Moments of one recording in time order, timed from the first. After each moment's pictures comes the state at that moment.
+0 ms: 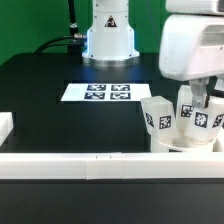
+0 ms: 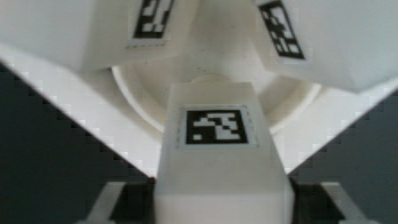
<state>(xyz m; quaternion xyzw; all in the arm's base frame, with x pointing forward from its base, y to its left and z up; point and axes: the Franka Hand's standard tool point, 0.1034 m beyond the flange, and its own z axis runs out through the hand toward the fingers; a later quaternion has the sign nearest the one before) 0.630 0.118 0.088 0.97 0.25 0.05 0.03</state>
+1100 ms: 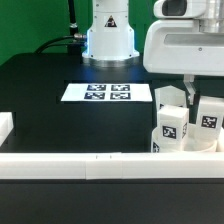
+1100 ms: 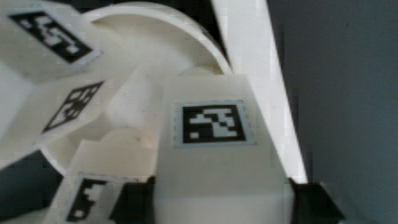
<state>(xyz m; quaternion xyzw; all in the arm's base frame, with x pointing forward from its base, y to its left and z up) 0.626 0.118 0.084 0.97 -0.23 0.05 -0.03</state>
